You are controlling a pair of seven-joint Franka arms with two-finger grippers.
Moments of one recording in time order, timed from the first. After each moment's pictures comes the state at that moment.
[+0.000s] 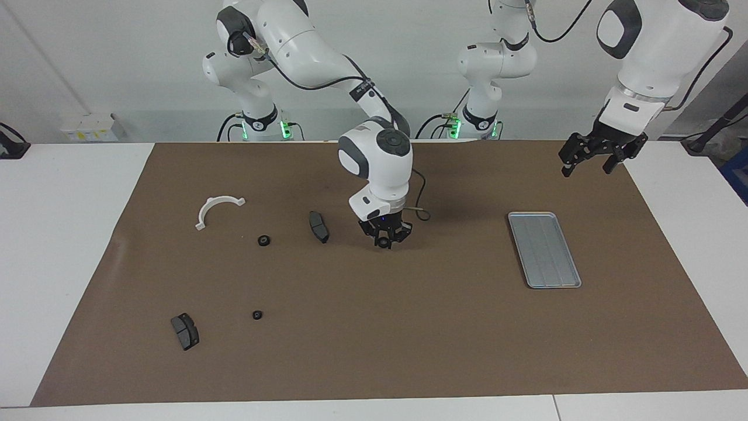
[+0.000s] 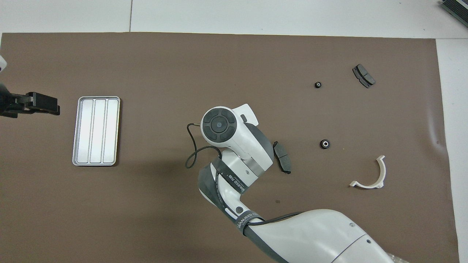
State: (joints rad) left arm -0.06 -0.02 0.02 -1.65 0.01 1.69 -0.04; right arm 0.63 0.57 0.04 -1.58 -0.14 2.19 1.03
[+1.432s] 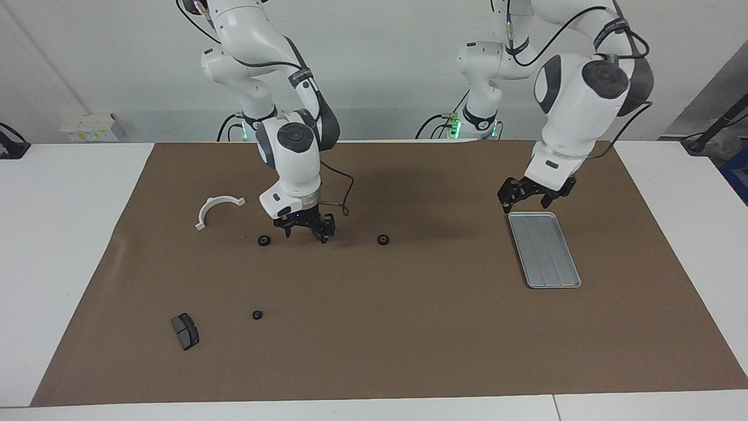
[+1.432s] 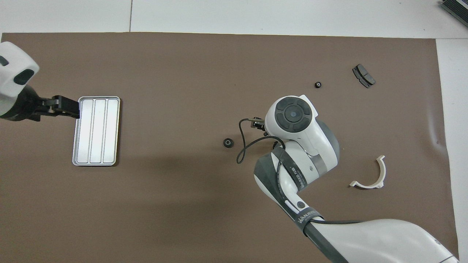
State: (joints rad) left arm -0.26 0.15 0.00 -1.73 -0.02 1.90 -0.30; right arm 0.31 0.21 0.03 -2.06 -0.14 2.31 0.61
